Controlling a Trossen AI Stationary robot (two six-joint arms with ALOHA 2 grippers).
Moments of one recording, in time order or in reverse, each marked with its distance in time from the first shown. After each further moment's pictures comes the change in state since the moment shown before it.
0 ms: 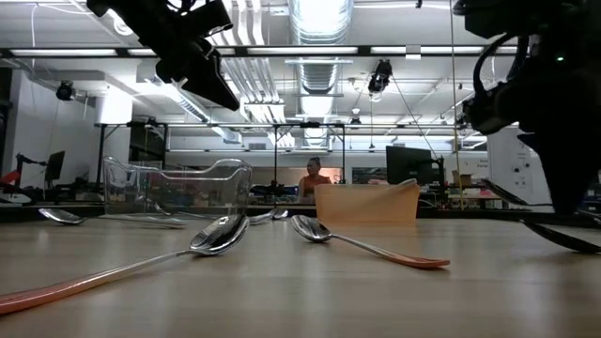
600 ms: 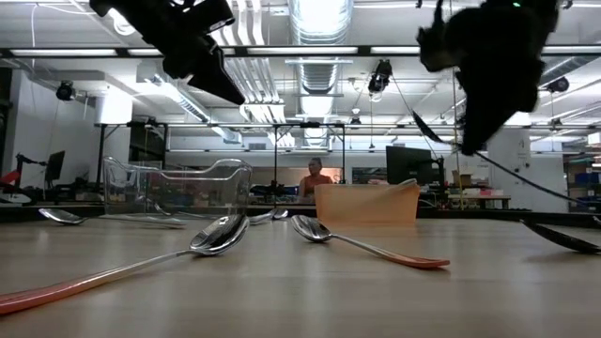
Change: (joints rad) left arm 0.000 0.000 0.000 0.054 0.000 0.000; right arm -0.028 0.001 0.199 -0.009 0.247 -0.275
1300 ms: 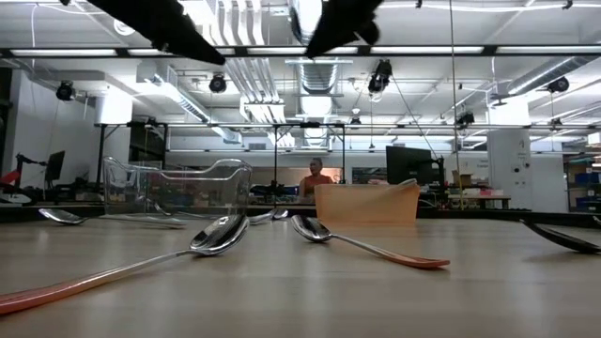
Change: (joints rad) left arm -0.007 -0.291 -0.104 0.061 0.003 0.009; right arm -0.328 0.134 0.471 0.270 0.168 -0.827
